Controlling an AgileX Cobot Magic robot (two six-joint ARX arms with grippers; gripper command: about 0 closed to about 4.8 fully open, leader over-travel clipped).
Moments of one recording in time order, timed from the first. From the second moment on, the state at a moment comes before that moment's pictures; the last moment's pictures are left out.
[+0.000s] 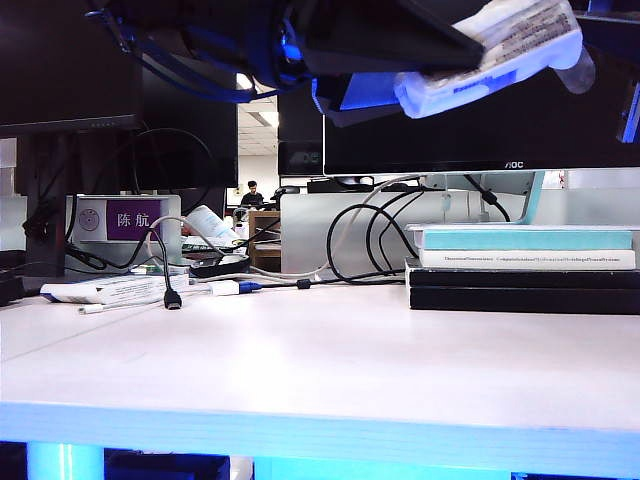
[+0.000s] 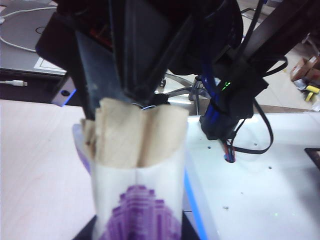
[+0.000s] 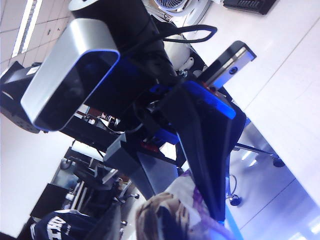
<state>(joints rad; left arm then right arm) -0.76 1.59 1.04 -0.07 1.02 0.40 0.09 0.99 0.45 0.44 -1.39 0.89</state>
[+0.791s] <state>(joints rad) -0.70 1.59 1.04 0.10 0.77 0.52 -0.04 1.05 0.44 0.62 -1.20 0.91</state>
